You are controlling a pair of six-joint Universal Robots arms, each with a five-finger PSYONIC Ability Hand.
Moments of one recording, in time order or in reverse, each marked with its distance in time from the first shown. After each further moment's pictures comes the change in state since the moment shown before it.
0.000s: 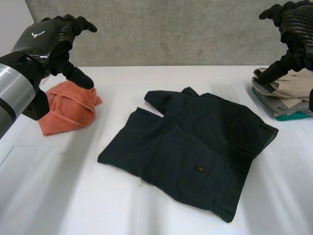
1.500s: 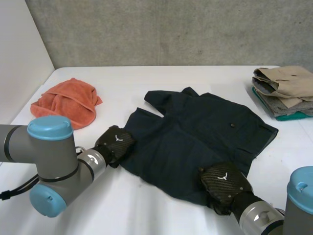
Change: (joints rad) left arm -0.105 -0.612 -0.152 0.262 0.094 0.686; right arm 0.174 0.248 0.657 -0.330 -0.148 -0.268; left_hand 0.825 0.886 0.880 0.886 0.853; right_hand 0.721 0.781 0.773 0.777 0.758
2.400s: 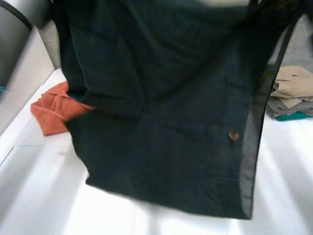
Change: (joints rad) left arm 0.012 0.346 0.637 -0.088 -0.096 -0.445; right arm -0.100 -0.034 -1.095 0.497 0.067 -0.005; left_hand 0.000 0.006 0.008 0.002 0.009; right_hand 0.085 0.091 0.107 0.118 0.114
